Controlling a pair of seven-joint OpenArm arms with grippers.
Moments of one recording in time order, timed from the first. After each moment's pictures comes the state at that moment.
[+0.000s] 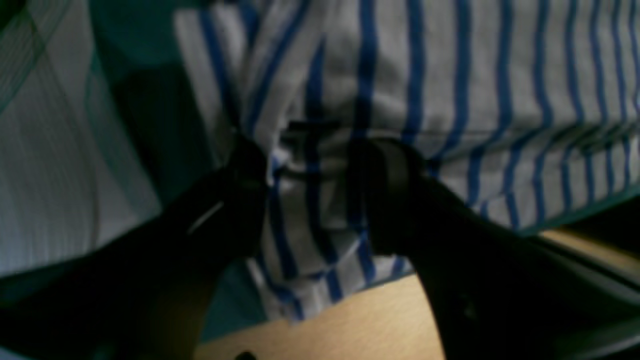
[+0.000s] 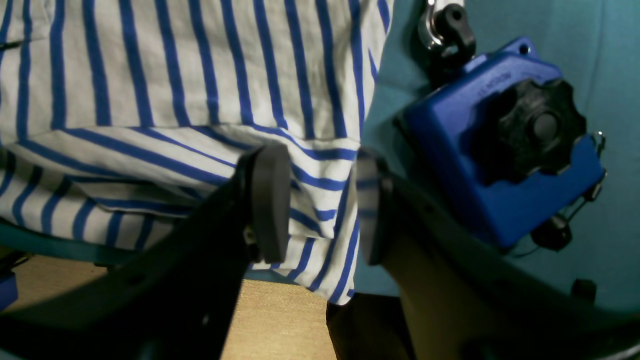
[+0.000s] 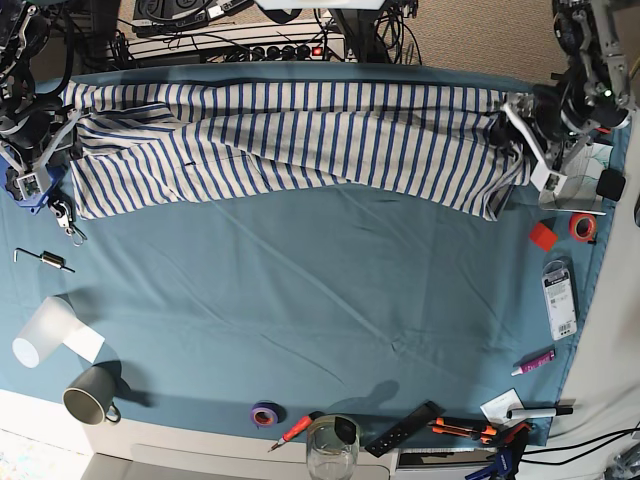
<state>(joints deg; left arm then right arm) 19.2 -16.3 -20.1 106.0 -37.0 -26.5 67.5 -23.3 31.9 41.4 110.5 37.2 34.2 -70.7</state>
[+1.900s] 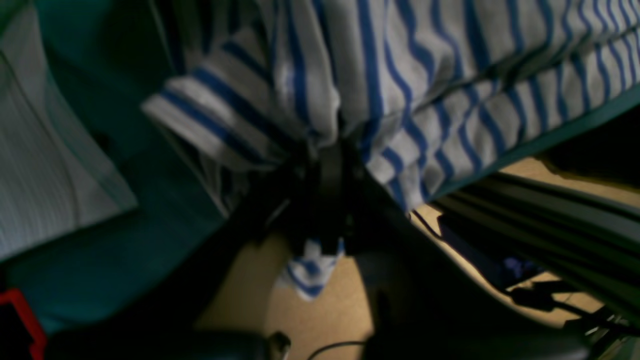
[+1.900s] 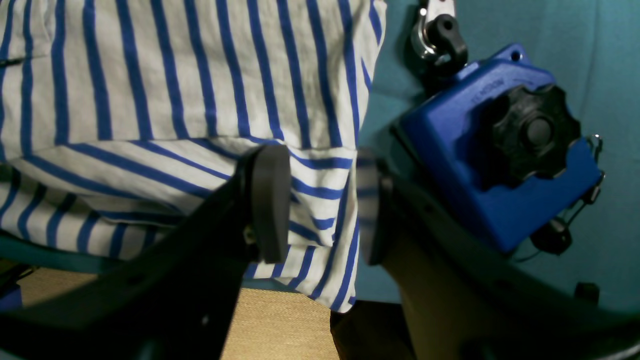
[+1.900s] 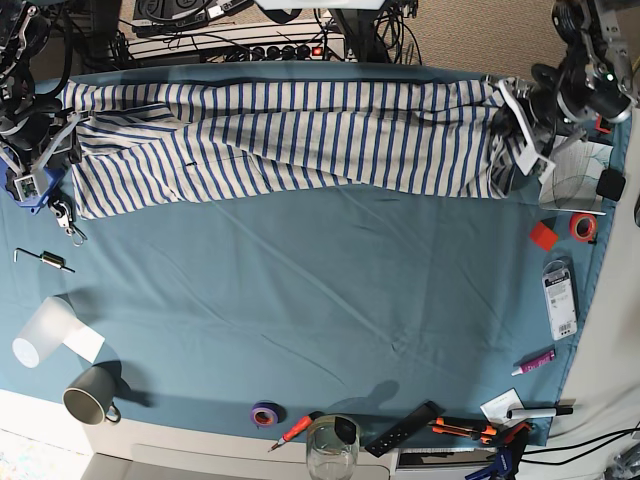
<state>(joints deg) 24.3 -15.6 -21.2 116.1 -39.0 -31.6 75.3 -23.3 31.9 41.4 110.5 37.2 33.1 -69.2</state>
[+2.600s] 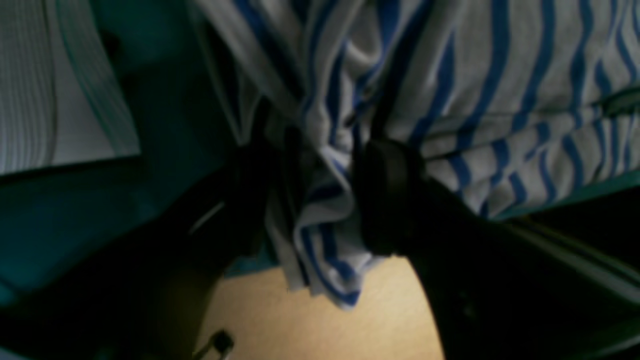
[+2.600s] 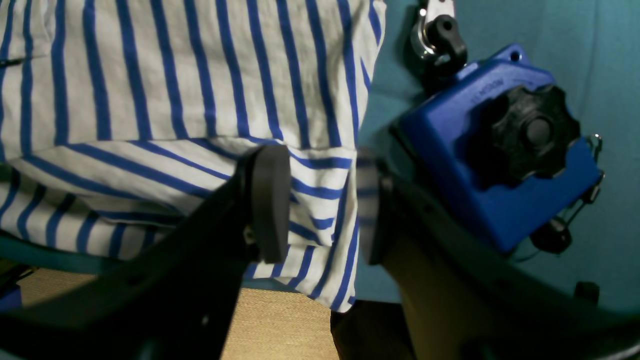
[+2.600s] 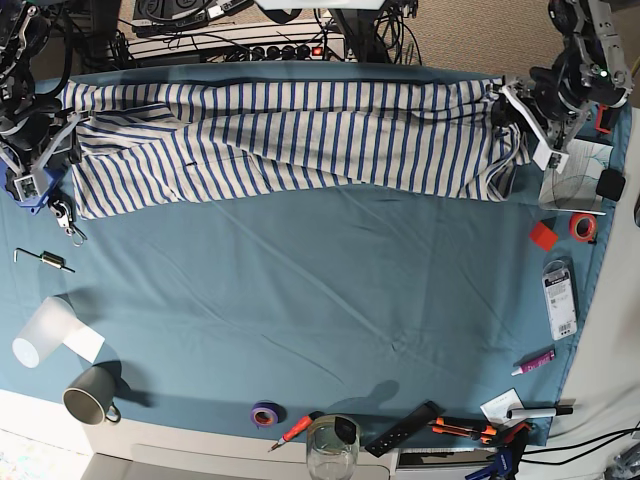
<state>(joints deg) 25.0 -13.5 -21.9 106.9 -35.3 -23.5 66.8 -23.3 31.9 41.4 110.5 37.2 33.1 -69.2</state>
